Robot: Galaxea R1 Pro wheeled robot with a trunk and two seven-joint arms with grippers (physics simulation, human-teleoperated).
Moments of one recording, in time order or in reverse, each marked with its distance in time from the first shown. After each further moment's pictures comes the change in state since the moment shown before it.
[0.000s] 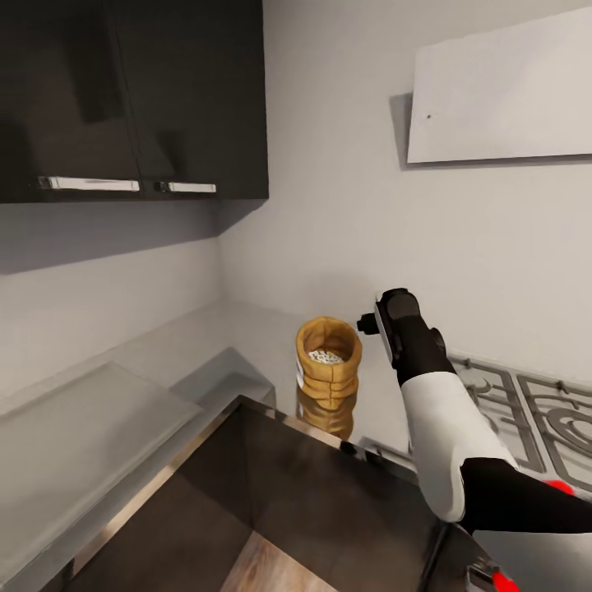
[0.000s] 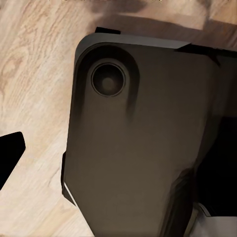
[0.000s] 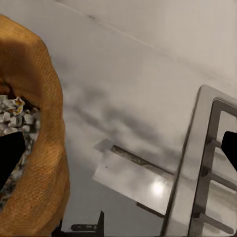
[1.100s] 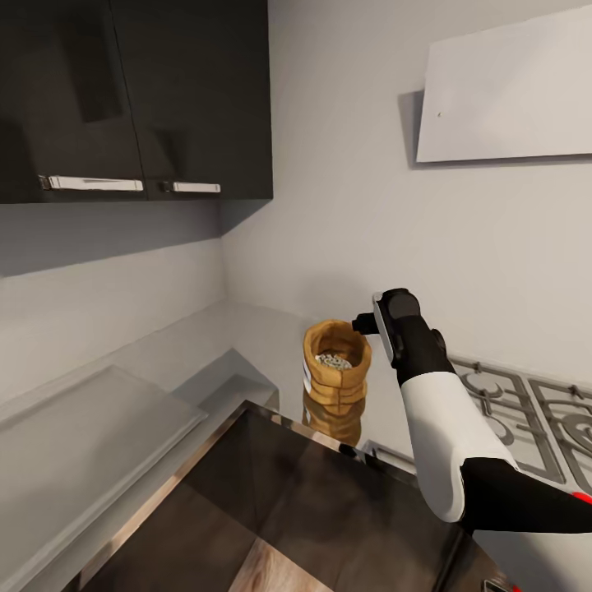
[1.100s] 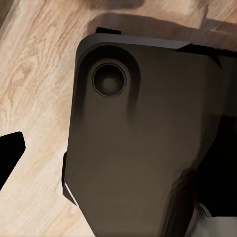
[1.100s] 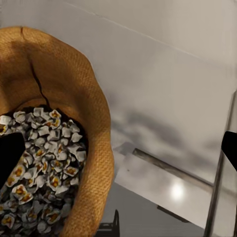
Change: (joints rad) left arm 0.000 0.001 -0.001 0.000 0.000 0.000 0.000; right arm 0.000 0.000 0.000 0.001 -0.085 0.000 -0.004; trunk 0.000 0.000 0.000
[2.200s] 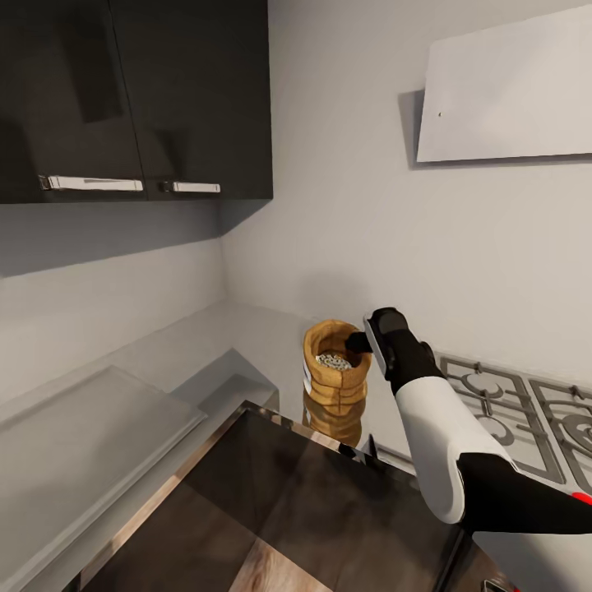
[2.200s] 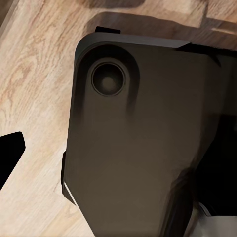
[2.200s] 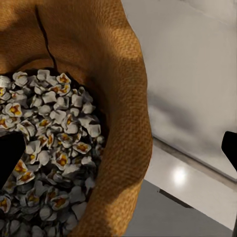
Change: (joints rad) left arm 0.000 -0.001 0.000 0.001 0.000 0.000 0.000; right arm 0.005 0.000 -0.006 0.179 -0.007 -0.091 0.004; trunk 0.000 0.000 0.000
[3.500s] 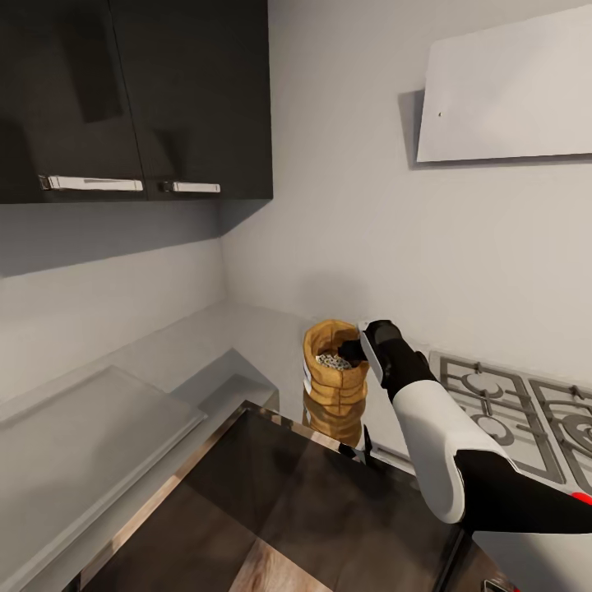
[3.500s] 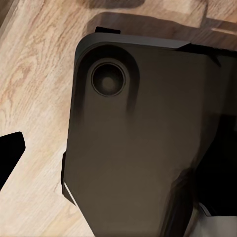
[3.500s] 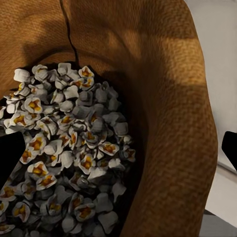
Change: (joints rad) left arm 0.000 0.000 -0.001 0.000 0.000 0.000 0.000; right arm 0.000 0.000 -0.007 0.120 -0.074 -0.131 -0.014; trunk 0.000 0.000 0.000
